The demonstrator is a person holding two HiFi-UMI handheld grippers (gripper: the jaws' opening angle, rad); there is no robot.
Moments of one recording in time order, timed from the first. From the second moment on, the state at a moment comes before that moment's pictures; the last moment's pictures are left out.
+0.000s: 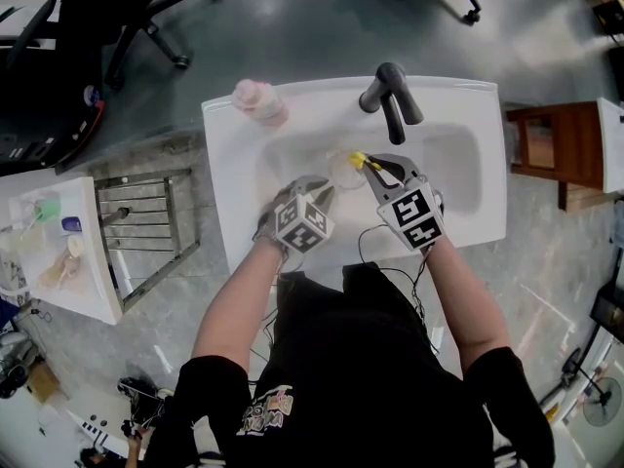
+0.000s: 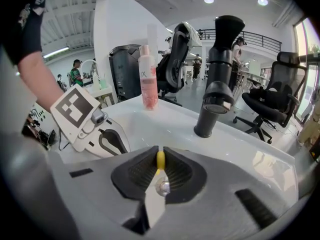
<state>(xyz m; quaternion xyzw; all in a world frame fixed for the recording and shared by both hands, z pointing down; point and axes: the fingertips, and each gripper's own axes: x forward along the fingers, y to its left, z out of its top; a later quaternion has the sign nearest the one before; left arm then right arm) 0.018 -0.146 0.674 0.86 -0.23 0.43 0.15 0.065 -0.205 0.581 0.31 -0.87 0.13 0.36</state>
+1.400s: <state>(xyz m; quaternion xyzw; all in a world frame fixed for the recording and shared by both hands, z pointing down) 0.018 -0.147 0.673 0.86 -0.23 0.43 0.16 0.034 -0.180 0.605 0.27 -0.88 0.23 0.32</state>
